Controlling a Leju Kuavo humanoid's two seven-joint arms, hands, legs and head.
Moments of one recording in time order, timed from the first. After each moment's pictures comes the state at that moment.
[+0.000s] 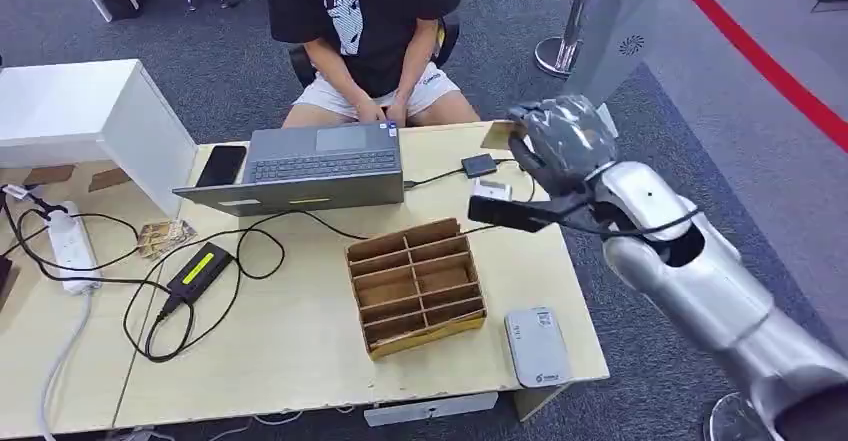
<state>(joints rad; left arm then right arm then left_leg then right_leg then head) -0.10 0.03 0.06 -0.20 -0.22 0.06 0.17 -0.81 -0.35 0.72 -1.50 0.77 0.11 0.14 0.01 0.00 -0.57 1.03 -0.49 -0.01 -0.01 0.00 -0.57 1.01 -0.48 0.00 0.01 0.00</state>
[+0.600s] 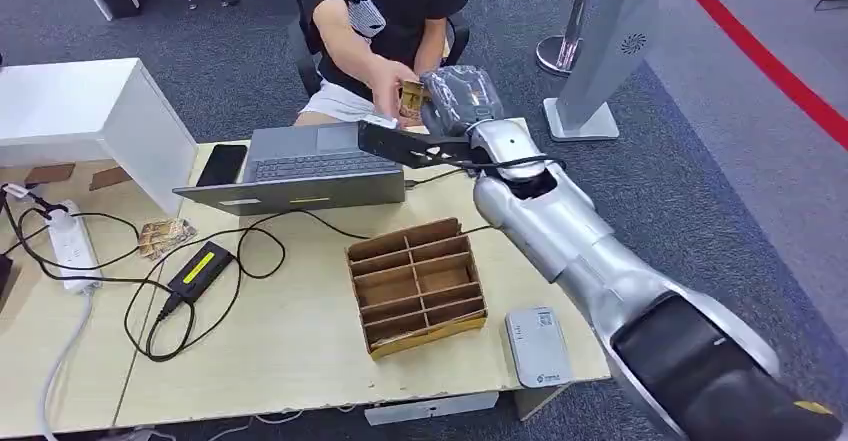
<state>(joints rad) -0.15 0.01 0.01 -0.20 -0.30 0.04 0.22 -1.02 0.12 0.75 -0.82 0.84 -0.01 0.19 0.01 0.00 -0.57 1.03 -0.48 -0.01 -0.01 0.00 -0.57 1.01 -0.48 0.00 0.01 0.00</state>
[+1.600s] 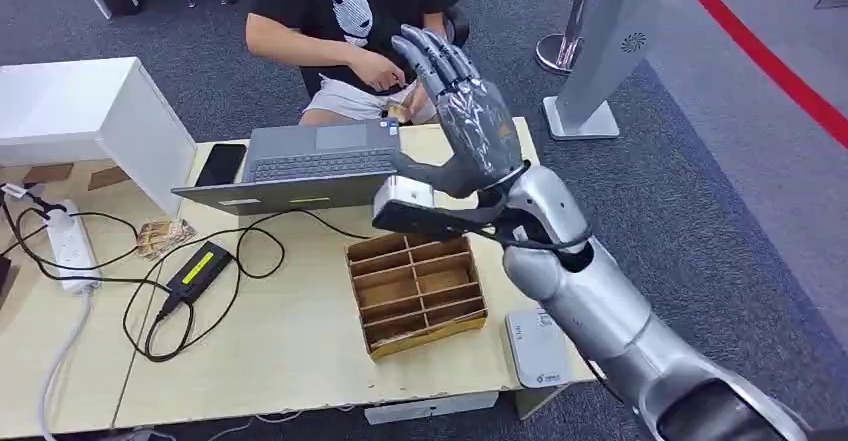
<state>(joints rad) -0.09 0.02 0.05 -0.20 -0.24 0.09 0.18 -0.68 -0.05 0.68 -1.55 0.76 -0.17 -0.07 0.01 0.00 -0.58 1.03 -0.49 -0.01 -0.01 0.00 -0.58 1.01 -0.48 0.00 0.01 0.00</state>
